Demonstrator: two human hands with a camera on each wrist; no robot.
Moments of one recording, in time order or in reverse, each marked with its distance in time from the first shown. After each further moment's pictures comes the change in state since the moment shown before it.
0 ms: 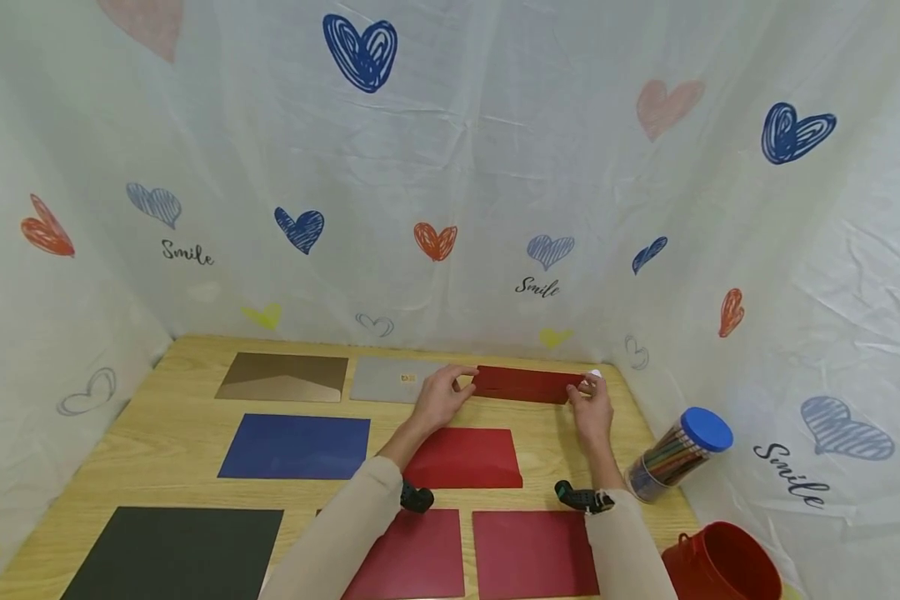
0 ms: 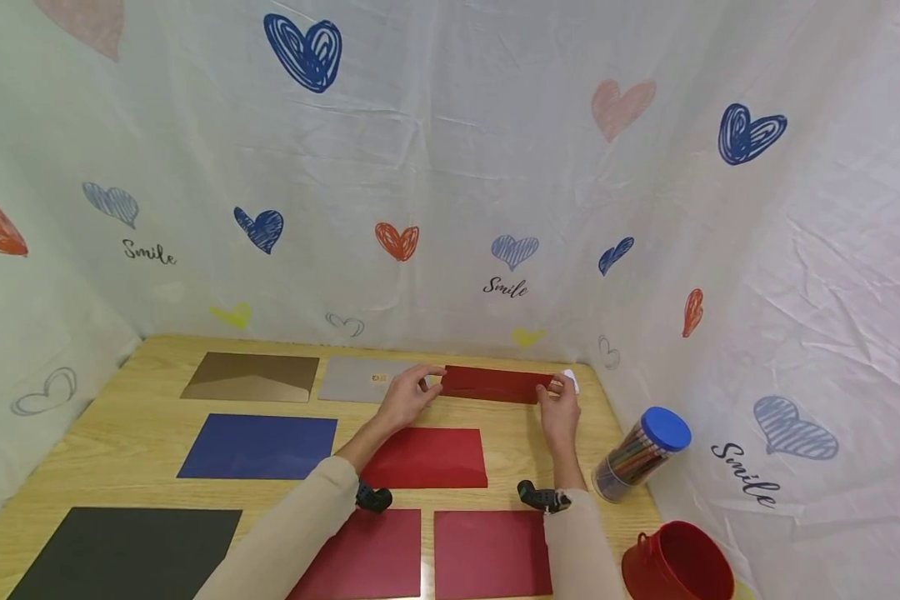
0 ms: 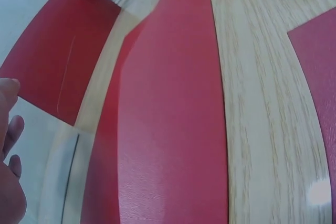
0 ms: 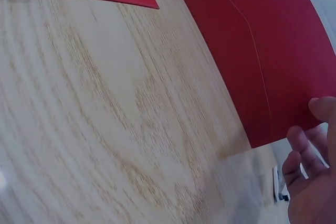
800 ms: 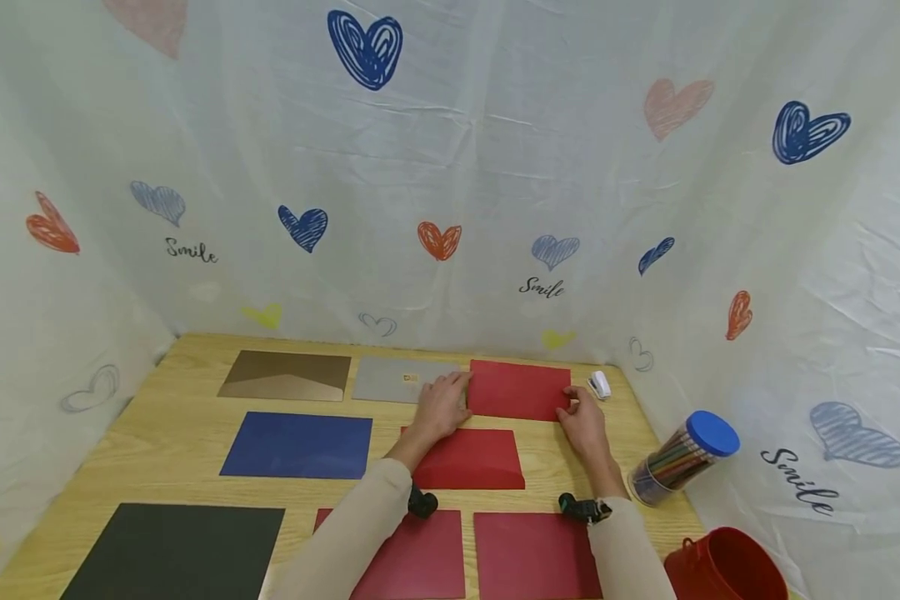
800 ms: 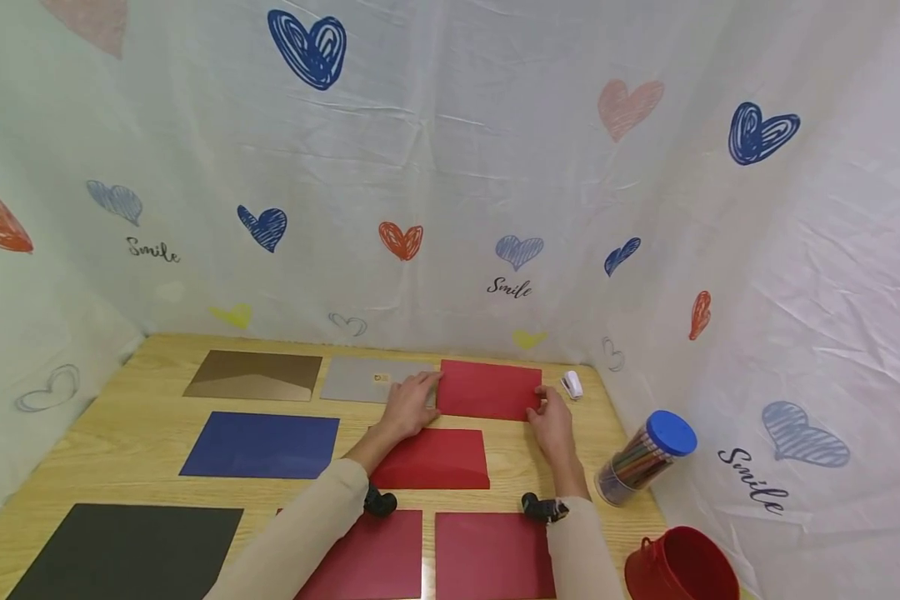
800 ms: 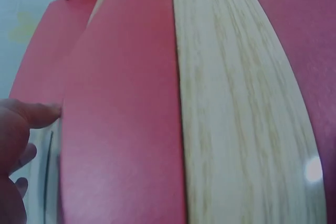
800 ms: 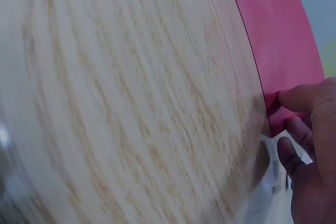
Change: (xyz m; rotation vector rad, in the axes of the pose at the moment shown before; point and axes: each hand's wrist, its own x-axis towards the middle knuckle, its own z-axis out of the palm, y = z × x) left_hand -0.004 -0.008 0.011 0.462 -0.152 -0.060; right_hand -0.004 0.017 0.007 -0.343 -0.236 -0.144
